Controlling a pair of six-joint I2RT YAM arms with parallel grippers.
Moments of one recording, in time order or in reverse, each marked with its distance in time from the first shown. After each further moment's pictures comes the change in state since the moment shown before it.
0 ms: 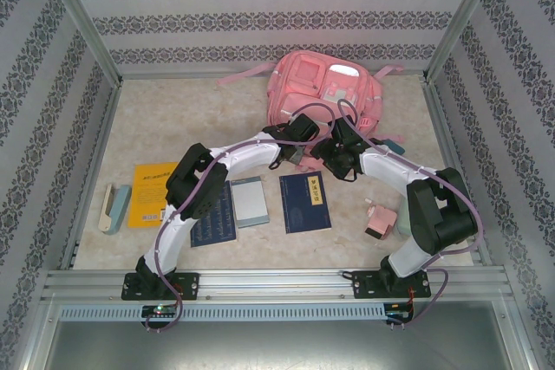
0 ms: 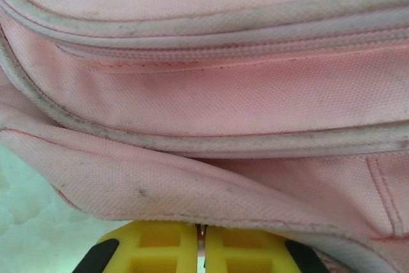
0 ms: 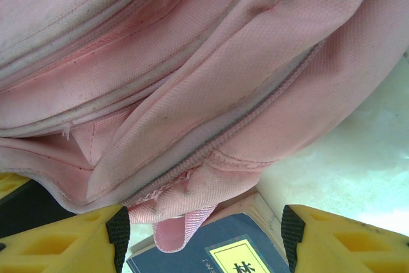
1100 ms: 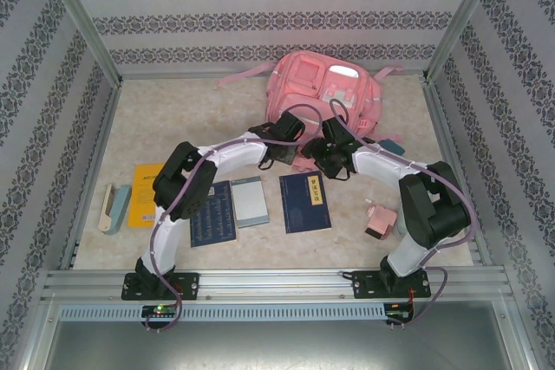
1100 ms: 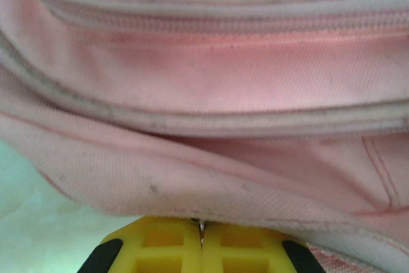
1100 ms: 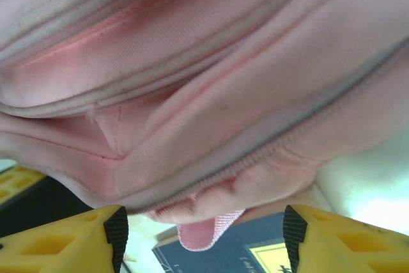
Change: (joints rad) left arm 0.061 -0.104 -0.172 0.114 0.175 0.000; right arm 0.039 0.059 0.028 0.062 -0.059 0.047
